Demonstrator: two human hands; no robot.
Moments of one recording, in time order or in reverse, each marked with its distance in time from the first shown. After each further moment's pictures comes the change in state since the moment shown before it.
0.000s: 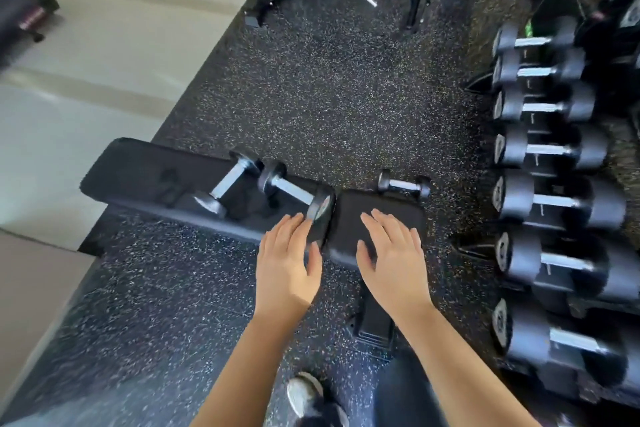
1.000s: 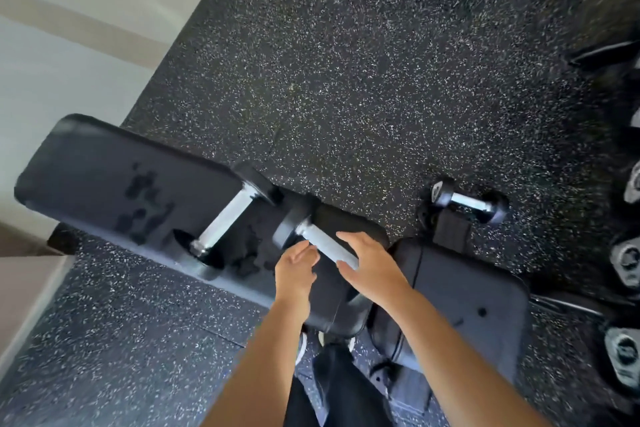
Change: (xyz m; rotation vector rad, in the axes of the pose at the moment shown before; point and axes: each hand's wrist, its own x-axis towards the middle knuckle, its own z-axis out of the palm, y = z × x) left_hand 0.218 -0.240 0.216 -0.962 -0.097 -1.303; right_hand 0.270 0.045 0.292 0.211 -0.751 0.107
